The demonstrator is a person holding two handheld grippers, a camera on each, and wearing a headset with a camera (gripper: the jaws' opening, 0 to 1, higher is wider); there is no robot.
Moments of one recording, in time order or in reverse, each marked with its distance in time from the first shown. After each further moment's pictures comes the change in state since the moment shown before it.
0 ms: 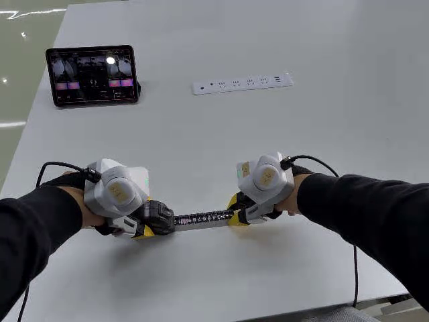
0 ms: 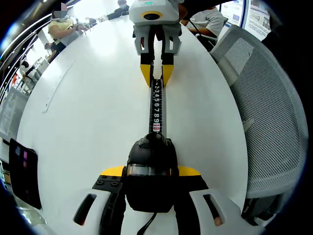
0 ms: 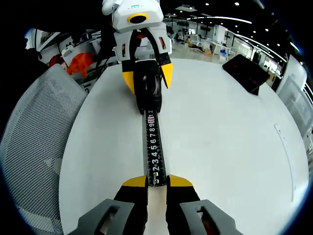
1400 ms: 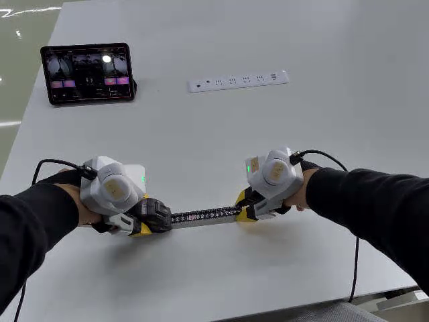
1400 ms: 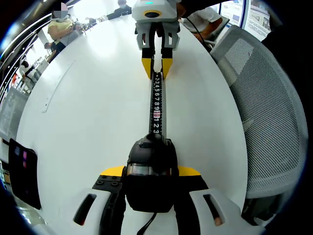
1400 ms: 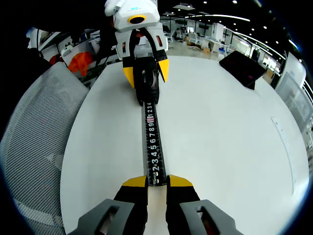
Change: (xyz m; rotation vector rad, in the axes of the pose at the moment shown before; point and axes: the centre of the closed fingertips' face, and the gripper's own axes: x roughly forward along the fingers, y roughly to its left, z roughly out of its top) left arm -0.001 -0.002 0.001 -0.001 -0.001 -0.004; right arm -0.013 -0.001 -0.020 0.019 0.014 -0.001
